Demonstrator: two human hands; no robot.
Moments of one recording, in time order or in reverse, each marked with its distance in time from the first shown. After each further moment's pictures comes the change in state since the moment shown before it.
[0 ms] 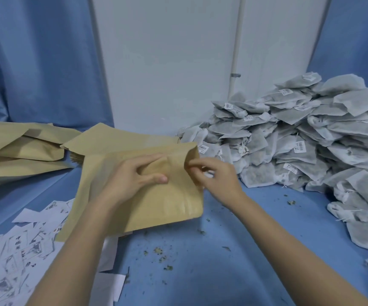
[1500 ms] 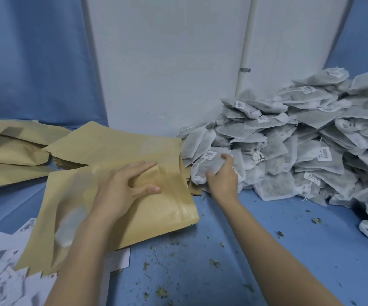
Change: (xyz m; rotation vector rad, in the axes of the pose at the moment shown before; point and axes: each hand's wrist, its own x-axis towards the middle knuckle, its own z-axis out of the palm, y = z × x) left_hand 0.029 -0.058 0.002 0.156 0.165 -0.081; right_hand 0.058 0.077 0.059 -0.066 0.244 0.578
